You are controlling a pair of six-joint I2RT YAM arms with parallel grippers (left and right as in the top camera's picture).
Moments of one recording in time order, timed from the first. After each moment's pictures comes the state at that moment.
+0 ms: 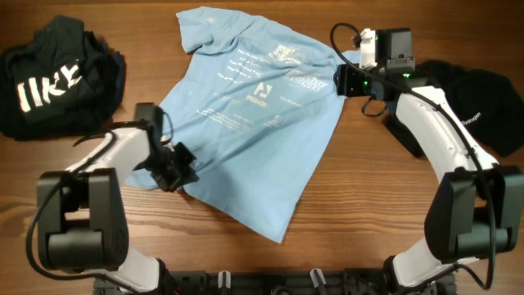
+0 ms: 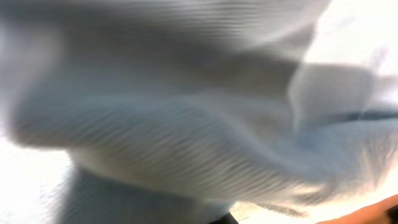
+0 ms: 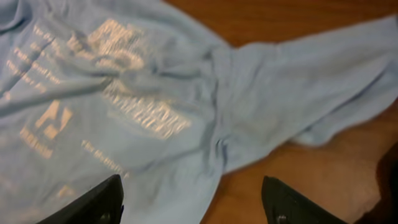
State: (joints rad) left arm 0.04 1.76 0.87 -0.78 0.40 -0.70; right arm 0.10 1.77 1.29 -0.45 -0.12 0.05
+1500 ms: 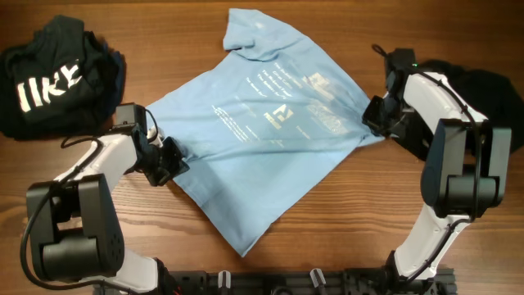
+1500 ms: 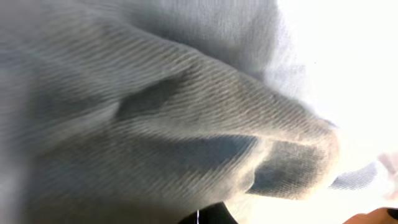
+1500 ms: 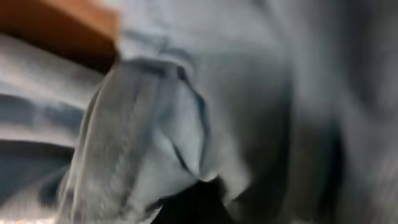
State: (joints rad) left arm 0.11 1.72 0.83 -0.62 0.41 -0.52; right arm -0.04 2.05 1.38 -0.96 0.01 0.53
